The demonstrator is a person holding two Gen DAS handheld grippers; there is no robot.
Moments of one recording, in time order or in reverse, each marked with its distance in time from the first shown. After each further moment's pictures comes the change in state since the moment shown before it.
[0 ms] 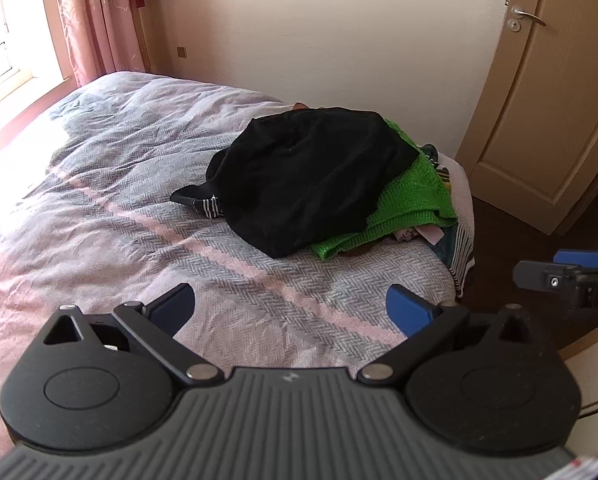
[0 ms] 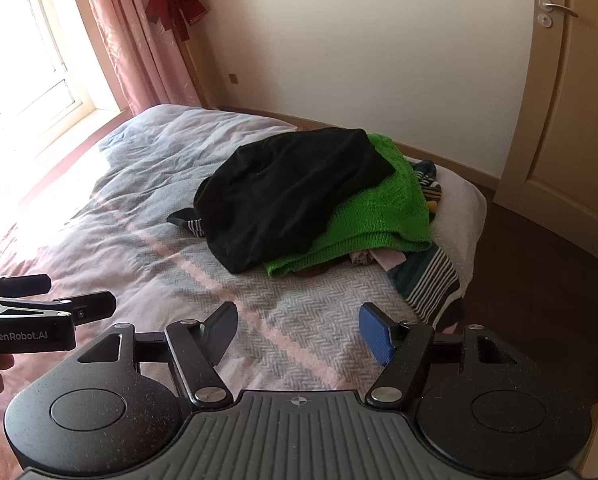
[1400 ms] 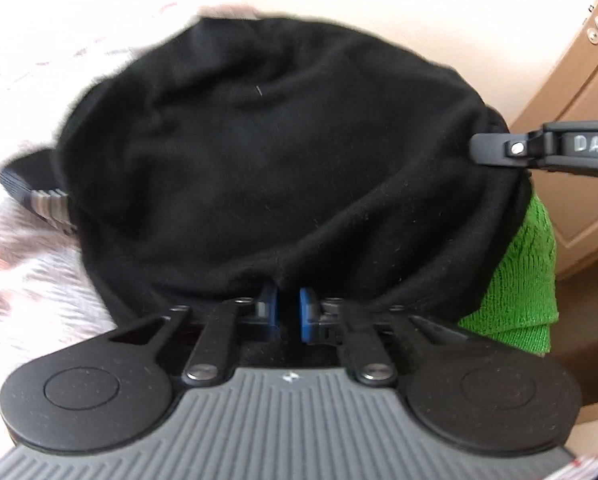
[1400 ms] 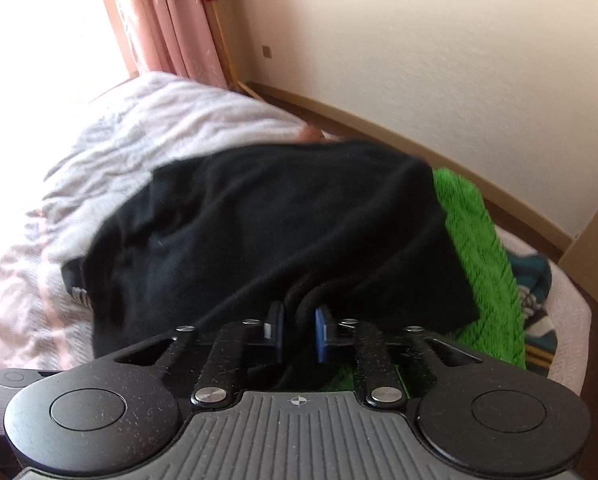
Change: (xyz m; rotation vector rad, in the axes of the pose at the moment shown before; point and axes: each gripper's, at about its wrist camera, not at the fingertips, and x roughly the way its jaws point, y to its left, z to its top) left arm 0.350 -0.004 0.074 -0.195 0.123 -0.094; right arm 0.307 -0.077 0.158 -0.196 -0.001 0.085
